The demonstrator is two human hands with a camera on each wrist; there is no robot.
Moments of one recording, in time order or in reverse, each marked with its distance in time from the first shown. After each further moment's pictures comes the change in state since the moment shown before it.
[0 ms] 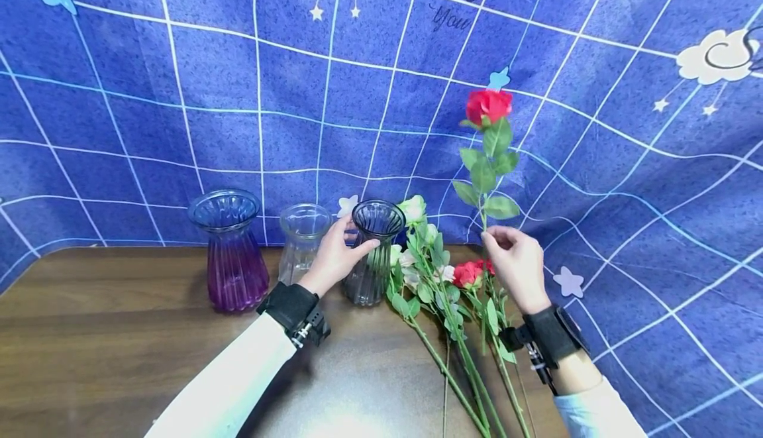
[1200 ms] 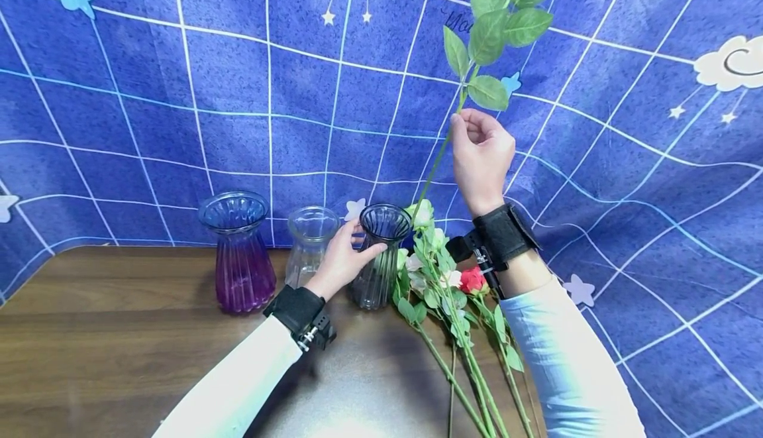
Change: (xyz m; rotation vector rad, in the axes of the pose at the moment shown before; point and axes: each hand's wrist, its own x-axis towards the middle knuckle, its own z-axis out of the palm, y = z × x) left_hand -0.001 -0.001 -0.001 0.012 0.015 -0.008; right_hand 0.090 -0.140 0.022 0.597 0.277 -0.178
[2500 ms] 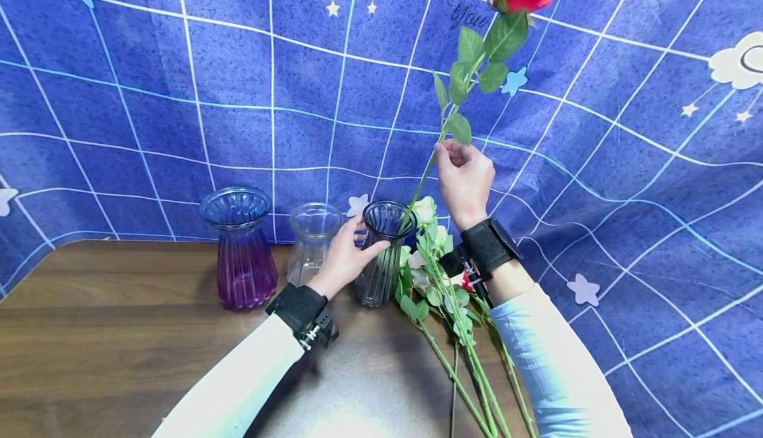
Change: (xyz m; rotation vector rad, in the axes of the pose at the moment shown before) left_hand -0.003 -0.001 0.004 -0.008 0.022 0.010; right_hand -0.026 0.035 0.011 -0.189 -0.102 0.106
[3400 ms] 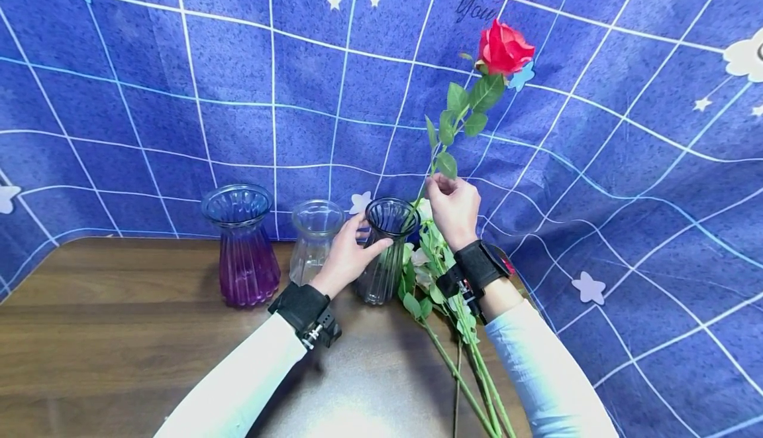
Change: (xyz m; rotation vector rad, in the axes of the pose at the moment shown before) left_hand 0.003 -0.004 0.000 -0.022 0.012 0.005; right_hand -0.029 0.043 0.016 -0.143 -0.141 0.089
